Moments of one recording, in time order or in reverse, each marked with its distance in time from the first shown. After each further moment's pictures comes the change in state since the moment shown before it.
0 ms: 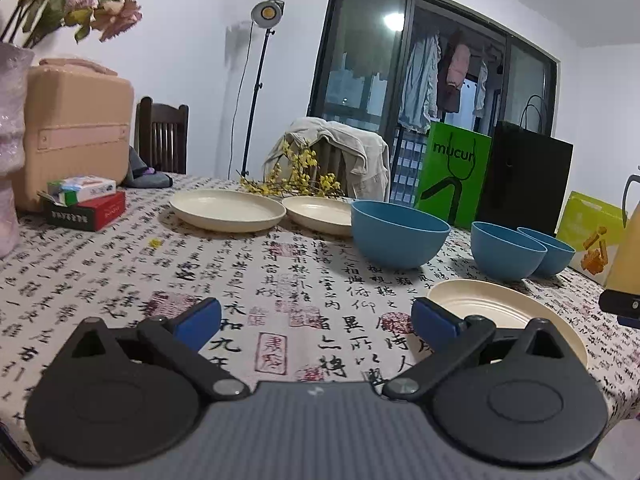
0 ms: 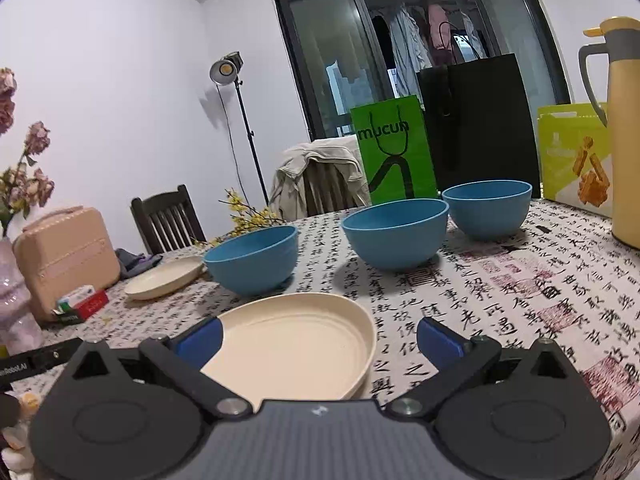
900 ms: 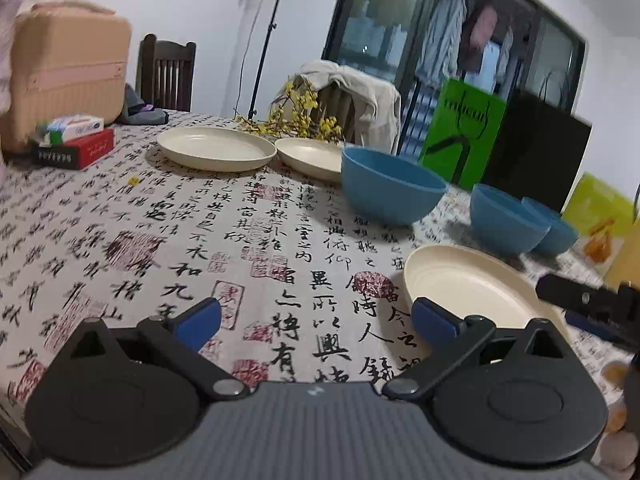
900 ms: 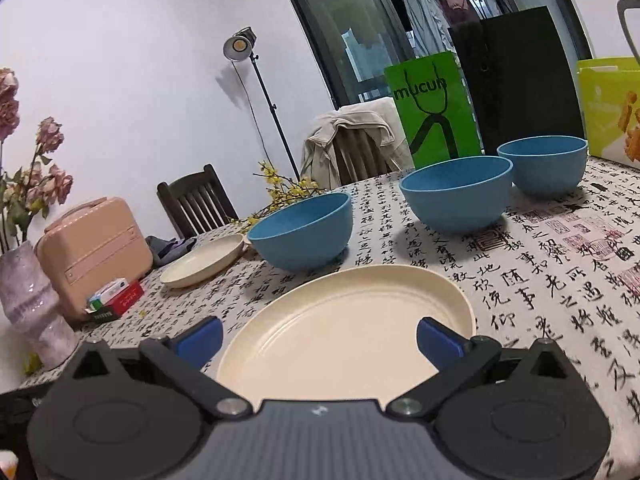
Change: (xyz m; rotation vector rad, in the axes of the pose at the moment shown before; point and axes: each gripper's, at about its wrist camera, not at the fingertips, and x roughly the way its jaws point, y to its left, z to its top) left arm 0.030 -0.037 0.004 -0.075 0.199 0.030; right arm 0.051 0.034 0.004 0.046 0.113 0.084
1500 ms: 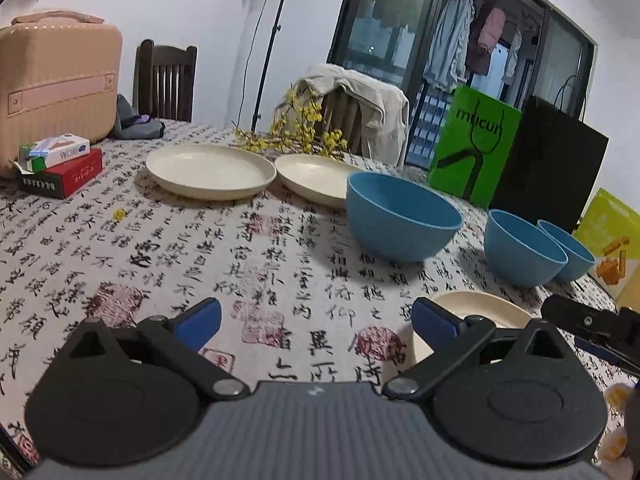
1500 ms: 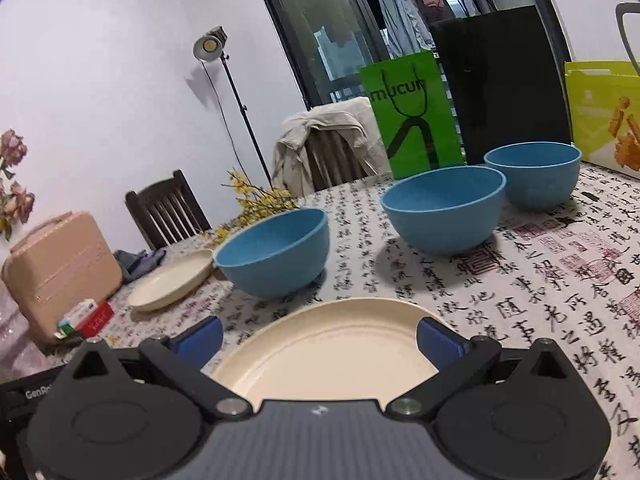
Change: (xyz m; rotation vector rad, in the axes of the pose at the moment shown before) left arm 0.031 0.004 0.041 -0.020 -0.011 0.008; right arm 0.027 0.004 0.023 0.045 -0.010 -0.067
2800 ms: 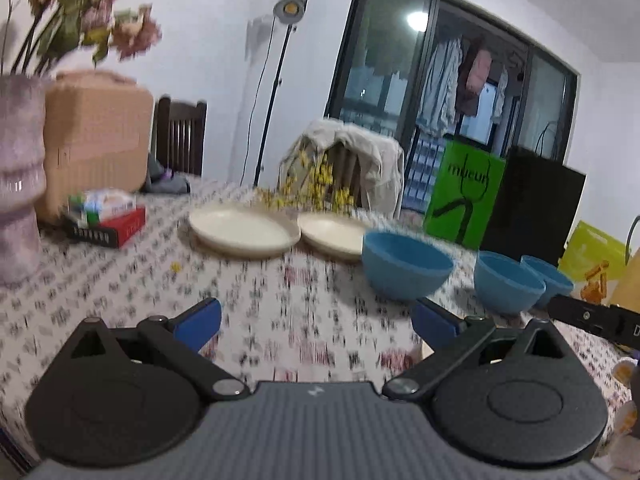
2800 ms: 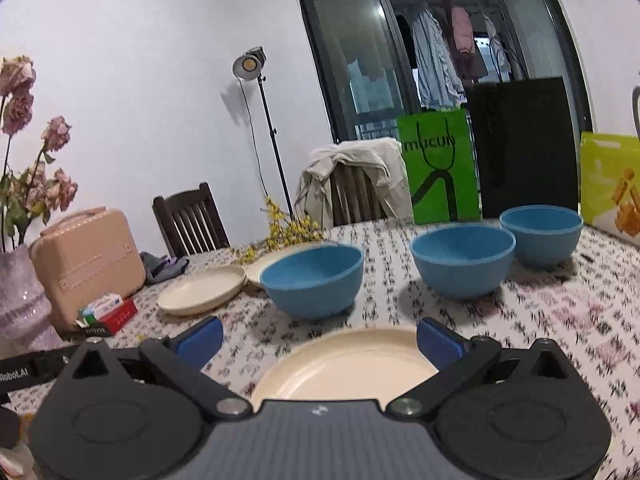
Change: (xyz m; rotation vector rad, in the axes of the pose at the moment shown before) left arm -0.093 0.034 0.013 0.028 -0.168 -0.013; right arm -0.063 0.045 0.012 -0.145 -0.101 -0.005
